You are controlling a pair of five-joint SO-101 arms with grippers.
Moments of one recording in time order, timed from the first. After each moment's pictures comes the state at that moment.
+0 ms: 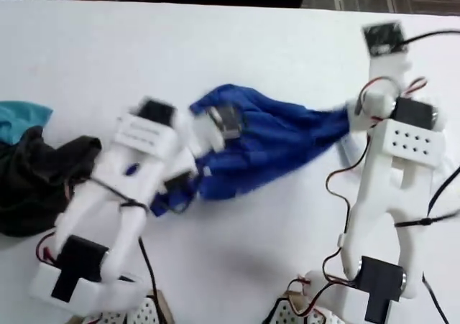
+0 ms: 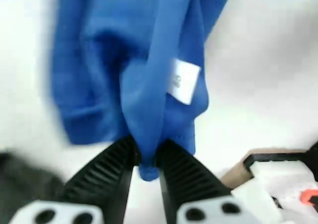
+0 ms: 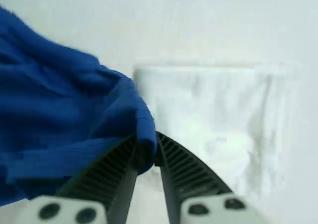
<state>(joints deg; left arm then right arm) 10.0 -6.3 9.1 98.1 -38.5 12.7 -11.0 3.5 69.7 25.3</state>
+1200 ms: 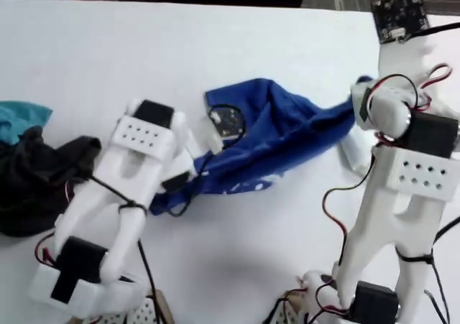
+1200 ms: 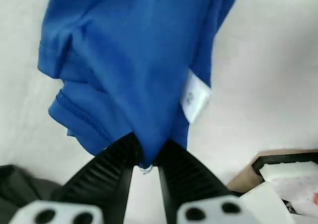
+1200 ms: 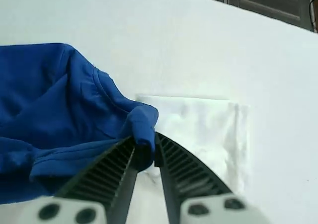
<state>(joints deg) 11.5 -6.6 18.2 91.4 -41.4 9.5 -20.9 -5.2 80.8 25.3</state>
